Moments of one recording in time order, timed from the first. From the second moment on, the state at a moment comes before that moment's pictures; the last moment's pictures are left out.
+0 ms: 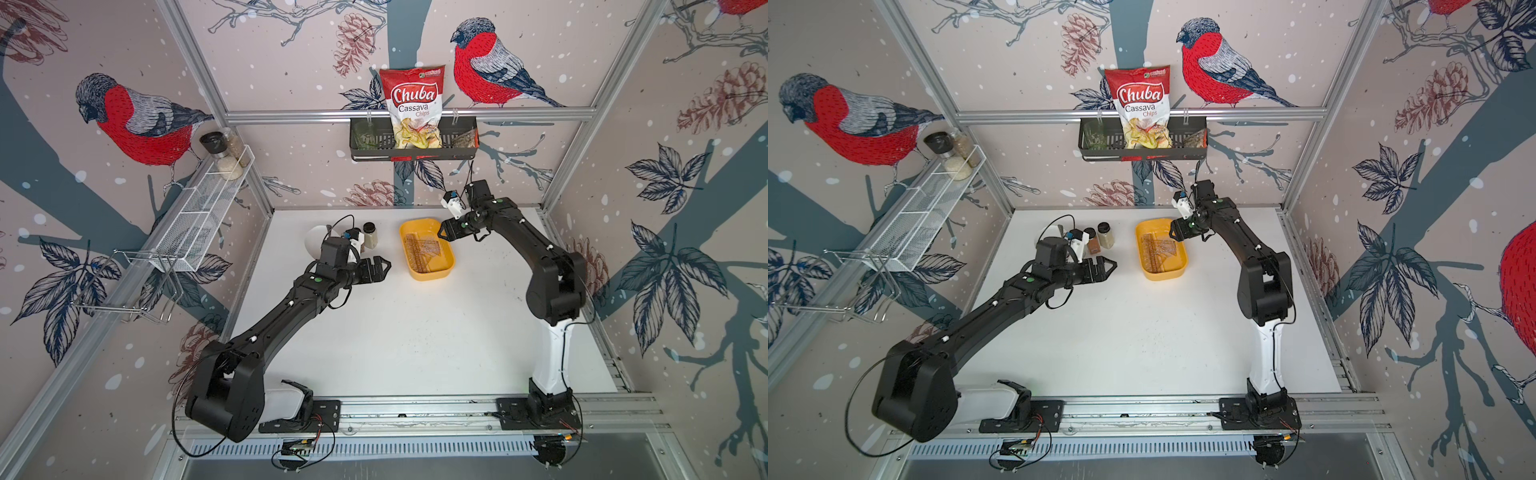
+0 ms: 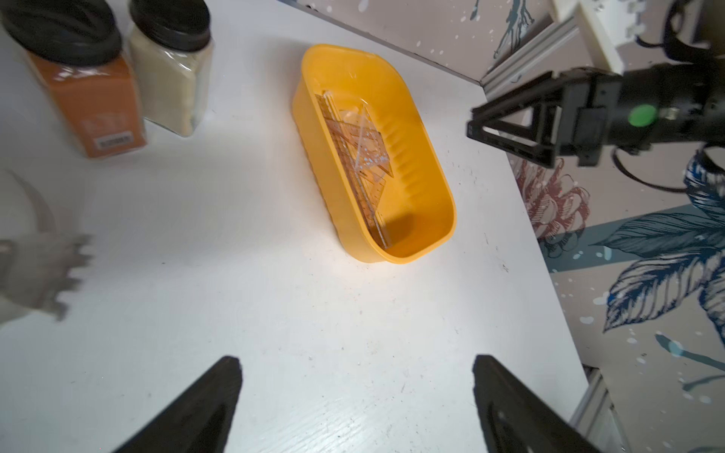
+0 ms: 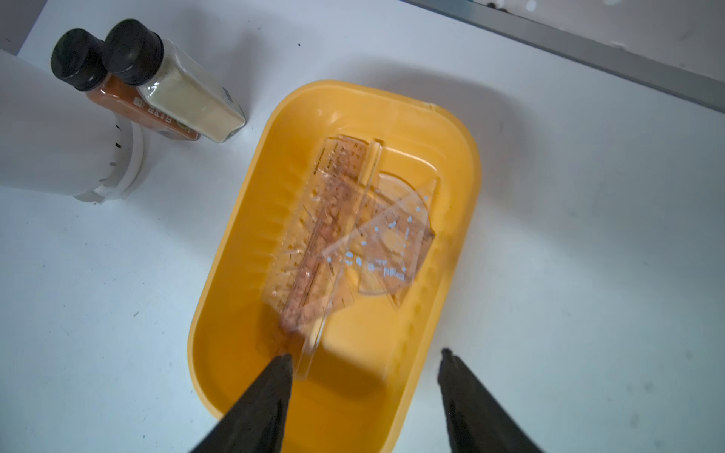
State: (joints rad) left arm -0.37 1.29 0.87 -0.19 0.31 -0.47; right arm 0.33 1.99 1.78 -0.76 -0.32 -0.13
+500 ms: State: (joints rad) left arm -0.32 0.98 0.33 0.19 -0.32 -0.20; right arm 0.22 0.98 0.34 0.41 0.25 0.03
